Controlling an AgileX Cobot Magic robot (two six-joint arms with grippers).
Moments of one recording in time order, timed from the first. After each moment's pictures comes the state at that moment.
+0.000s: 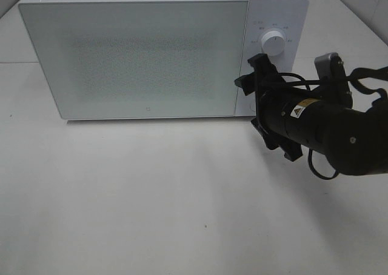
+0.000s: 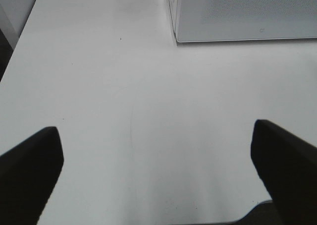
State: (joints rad) left arm 0.00 0.00 -0.52 -0.07 1.08 0.04; right arm 0.57 1.73 -0.58 0.37 -0.69 1.00
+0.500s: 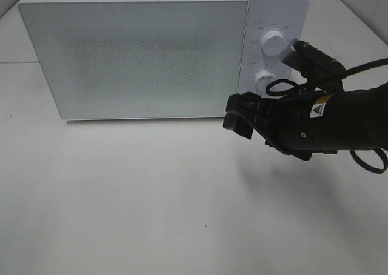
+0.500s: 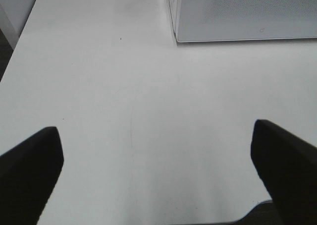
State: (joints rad) left arm 0.00 0.00 -0.52 -0.07 1.08 0.04; right arm 0.57 1.50 -0.58 0.28 -0.15 0.40
